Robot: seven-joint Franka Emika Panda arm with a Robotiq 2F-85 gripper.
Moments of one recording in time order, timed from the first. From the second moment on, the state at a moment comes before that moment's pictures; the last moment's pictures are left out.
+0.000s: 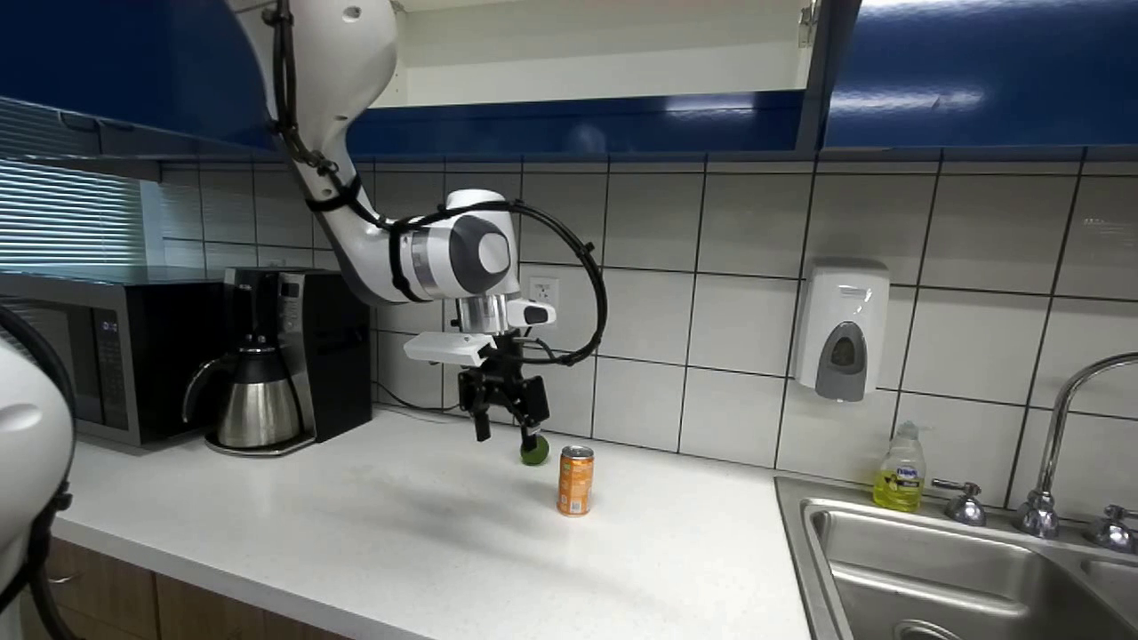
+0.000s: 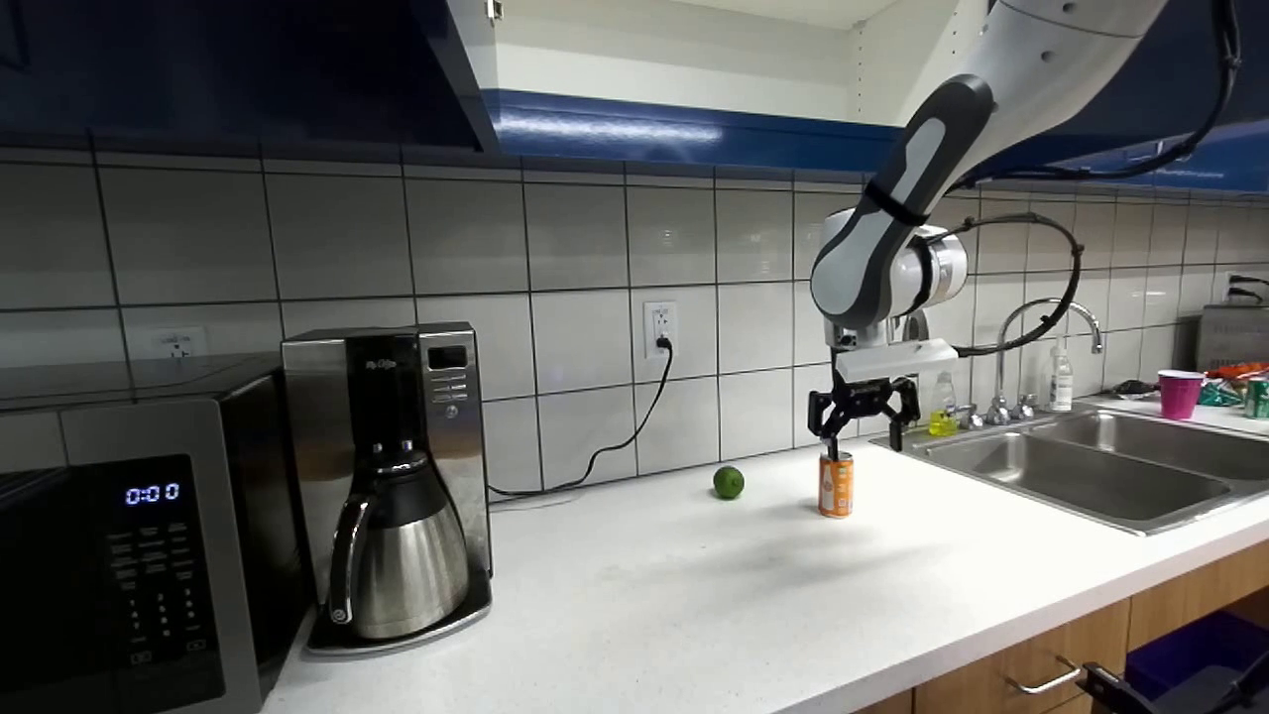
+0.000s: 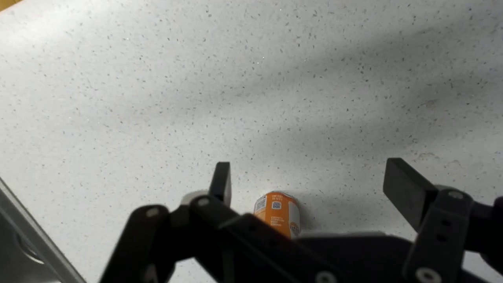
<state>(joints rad) -0.10 0.04 -0.07 -2.41 -0.23 2.51 0.31</state>
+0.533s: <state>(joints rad) -0.10 0.20 -0.12 -2.29 -0.22 2.55 0.31</state>
